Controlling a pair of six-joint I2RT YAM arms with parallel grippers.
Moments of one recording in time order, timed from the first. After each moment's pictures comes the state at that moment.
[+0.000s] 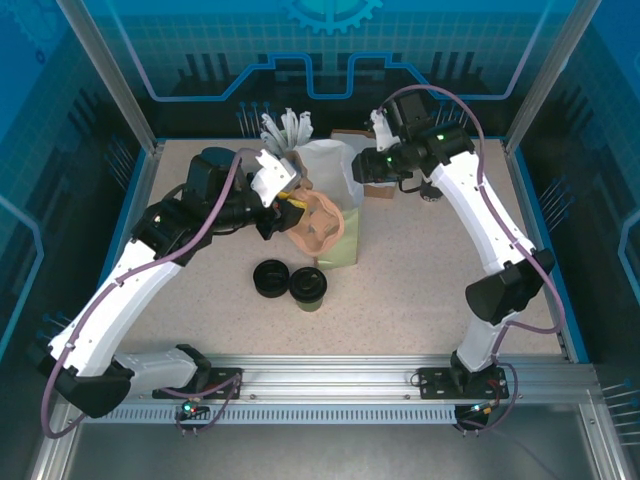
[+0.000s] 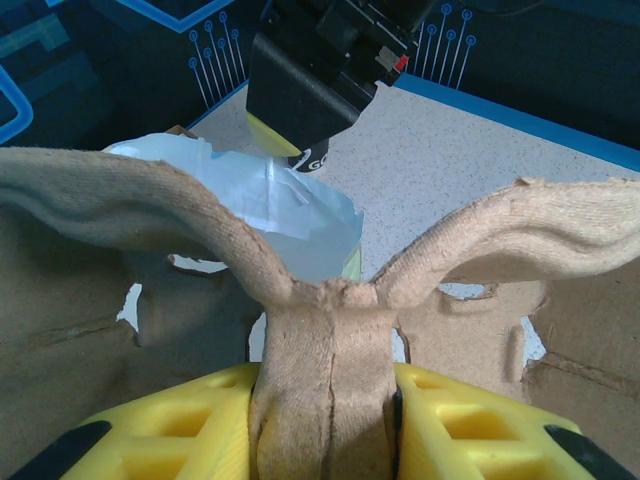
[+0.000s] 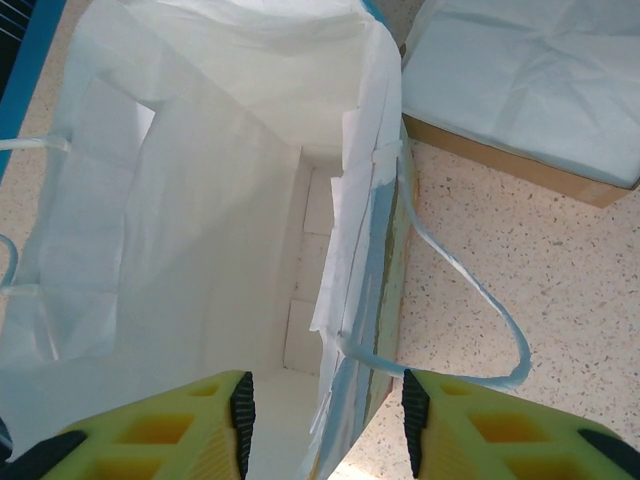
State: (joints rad) left arm -0.55 1.20 1.49 -0.79 0.31 0.20; right arm 0.44 1.79 2.07 -1.21 -0.18 0.26
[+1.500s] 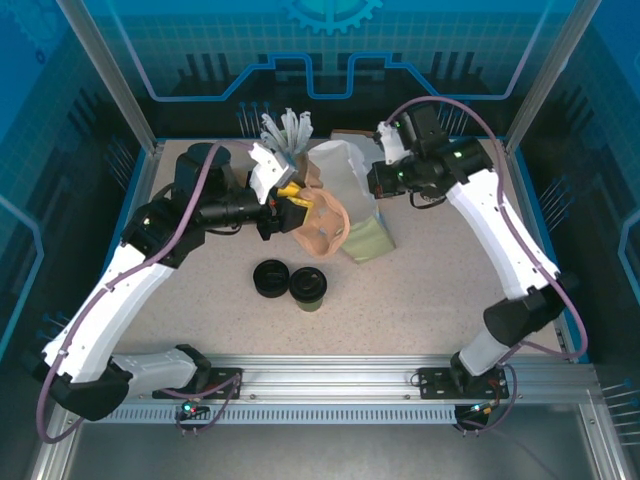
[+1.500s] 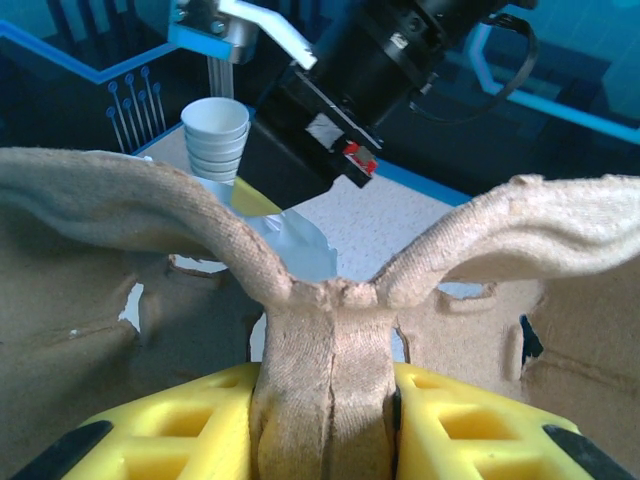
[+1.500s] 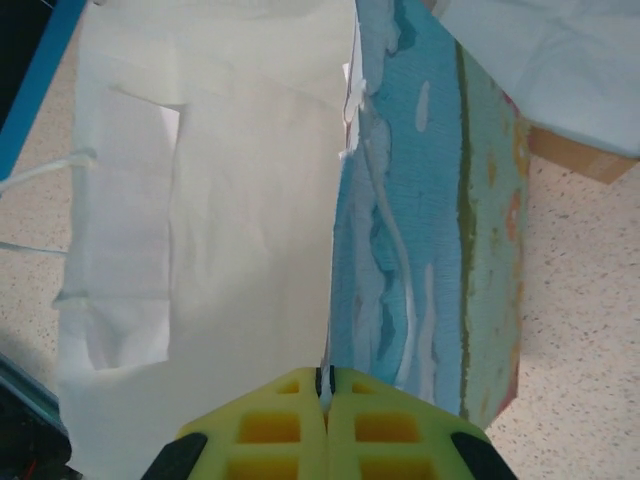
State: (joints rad) left arm -0.54 1.19 1.54 -0.74 0.50 0.06; right arm 0.45 1.60 1.90 -1.20 -0.19 0.22
